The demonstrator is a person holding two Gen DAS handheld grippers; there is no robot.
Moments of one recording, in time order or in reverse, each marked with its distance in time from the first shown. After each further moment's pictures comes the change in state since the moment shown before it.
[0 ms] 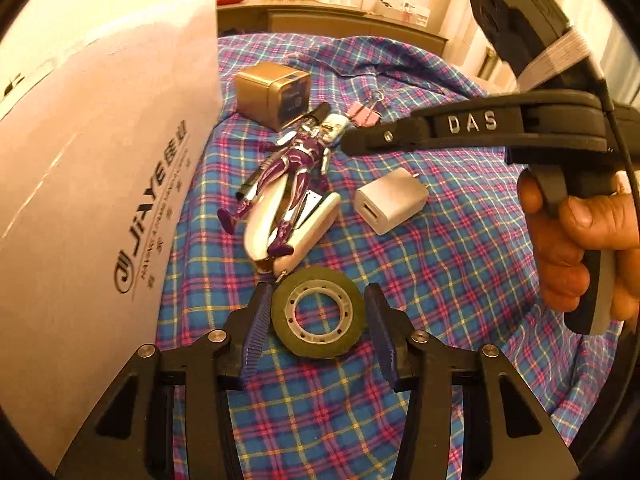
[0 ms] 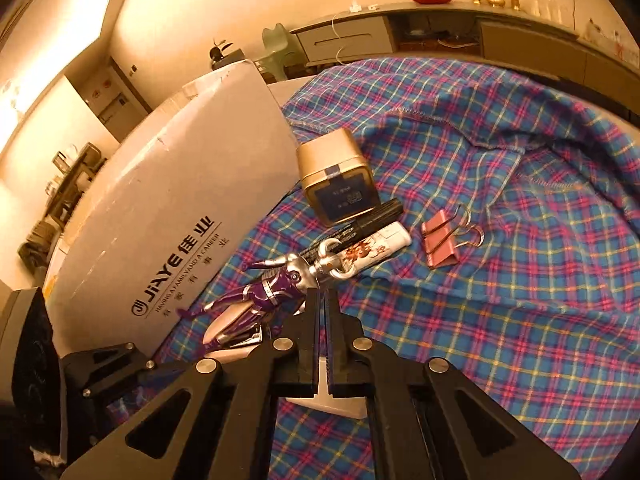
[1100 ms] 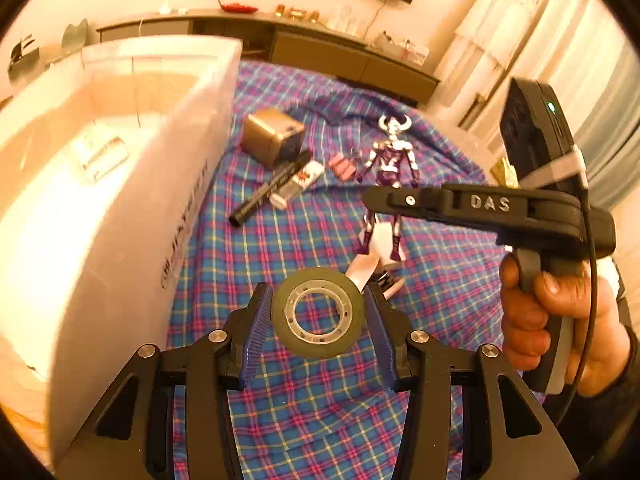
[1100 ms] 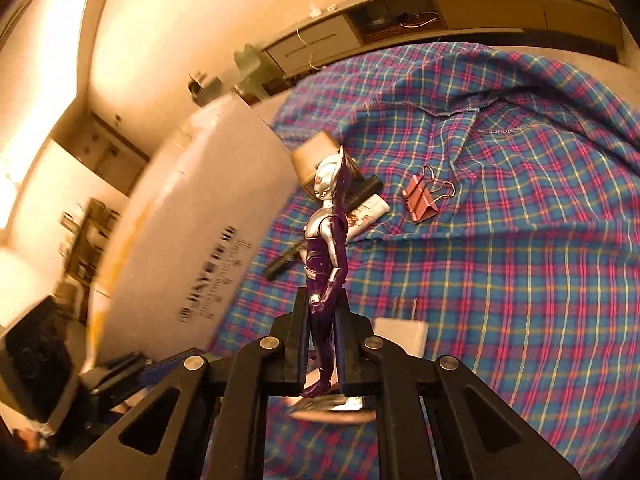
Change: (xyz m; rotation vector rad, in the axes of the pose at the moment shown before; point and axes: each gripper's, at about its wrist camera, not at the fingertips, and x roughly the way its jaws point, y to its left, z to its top) left arm -0.059 0.013 0.015 -0.127 -0.082 -0.131; right arm -0.056 0.001 -0.021 0.212 -0.077 0.048
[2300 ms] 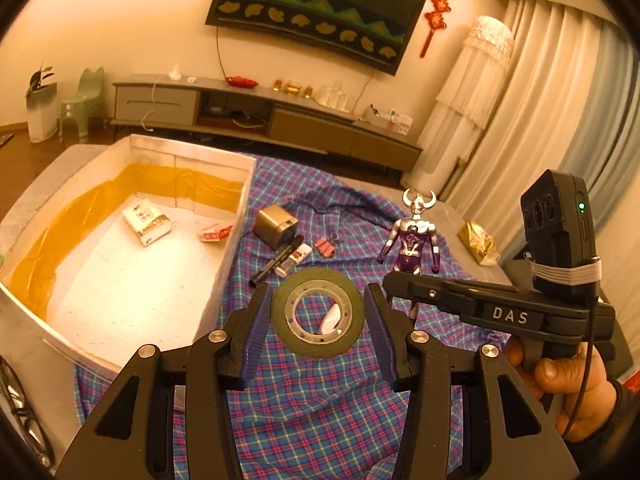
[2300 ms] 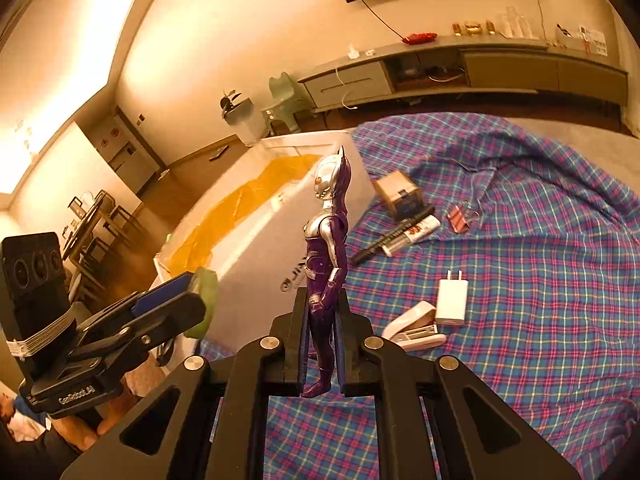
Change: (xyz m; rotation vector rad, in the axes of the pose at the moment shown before) left arm -0.120 0.000 -0.004 -0.002 -0.265 -0.032; right arm -0.076 0.103 -0.049 -0.151 -0.120 -0.034
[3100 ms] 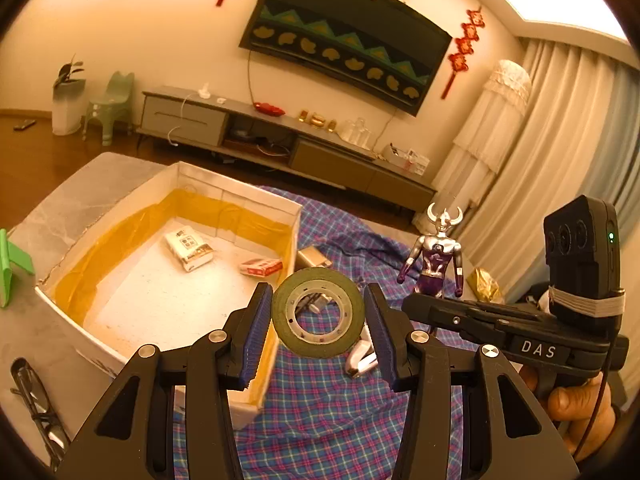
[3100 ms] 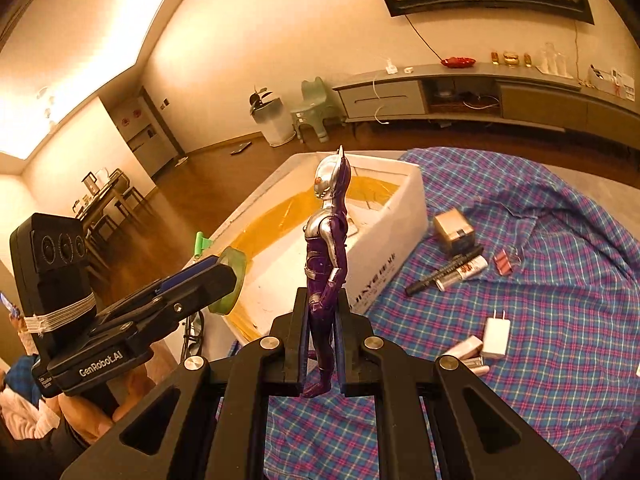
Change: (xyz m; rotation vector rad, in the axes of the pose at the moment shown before) left arm -0.038 0.049 0.022 -0.103 -0.113 0.031; right arm 0.002 0.072 0.024 -0.123 -0.016 0.030
